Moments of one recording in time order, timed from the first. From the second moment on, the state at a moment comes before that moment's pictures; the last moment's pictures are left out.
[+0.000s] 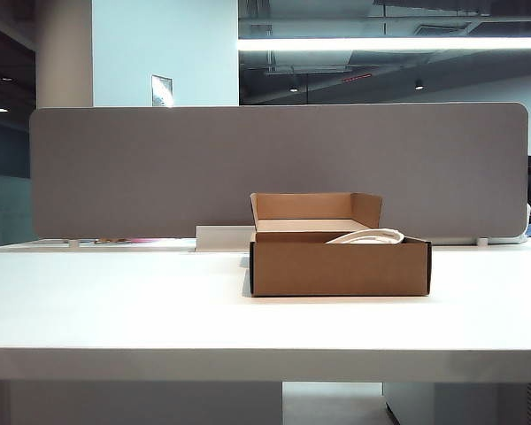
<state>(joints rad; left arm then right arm) -0.06 0.00 0.00 0.03 0.02 -0.04 0.10 0.54 0.17 0.21 0.02 0.21</state>
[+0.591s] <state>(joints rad) -0.06 0.00 0.00 0.03 0.02 -0.04 0.10 0.13 0.01 -0.03 0.13 0.21</state>
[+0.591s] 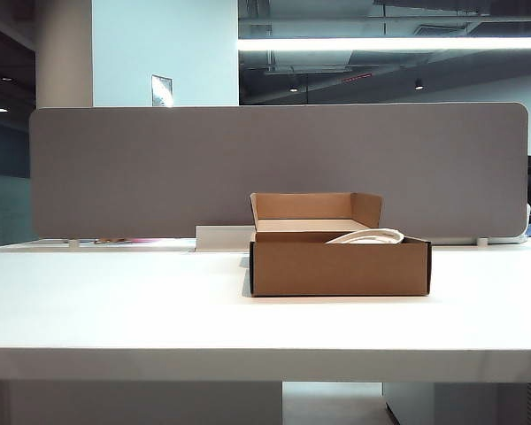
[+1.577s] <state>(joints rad) -0.06 0.00 0.00 0.03 0.02 -0.04 0.04 0.00 0.01 -0.11 0.11 0.08</state>
